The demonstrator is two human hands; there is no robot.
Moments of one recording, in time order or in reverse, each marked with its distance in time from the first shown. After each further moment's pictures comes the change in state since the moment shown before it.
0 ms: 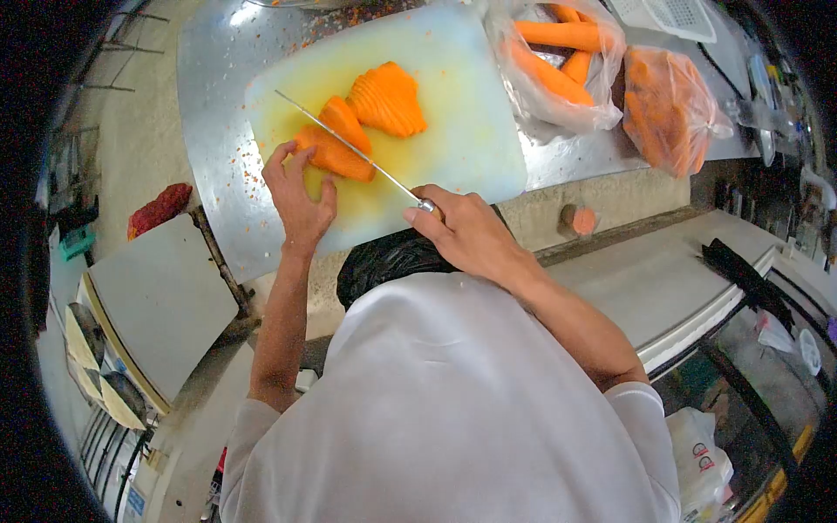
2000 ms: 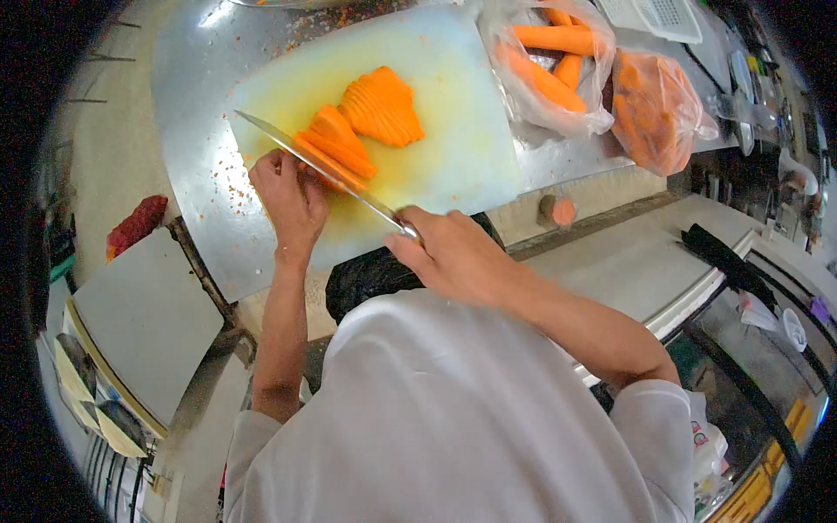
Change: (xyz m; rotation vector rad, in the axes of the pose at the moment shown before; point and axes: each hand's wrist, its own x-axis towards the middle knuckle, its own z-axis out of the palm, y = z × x) left_hand 0.023 0.000 0.007 -0.047 0.017 -0.041; right_hand 0.003 -0.042 0.003 -0.082 -0.083 0.006
